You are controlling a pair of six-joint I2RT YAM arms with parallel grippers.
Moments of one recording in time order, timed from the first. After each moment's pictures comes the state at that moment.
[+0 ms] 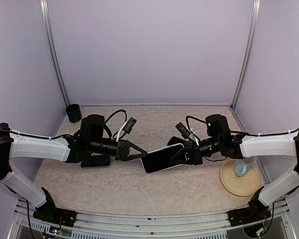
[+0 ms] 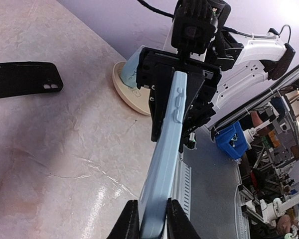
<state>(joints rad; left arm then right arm) -0.80 1.46 0.74 0.41 0.75 -0.55 0.67 1.42 0.72 0.21 -0.99 0.16</state>
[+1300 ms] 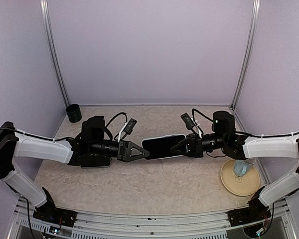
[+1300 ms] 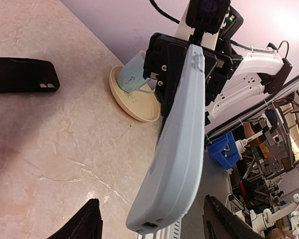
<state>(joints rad) -0.80 1.50 0.71 0.53 0.74 -0.65 0.65 1.38 0.69 0.41 -0.95 0.34</state>
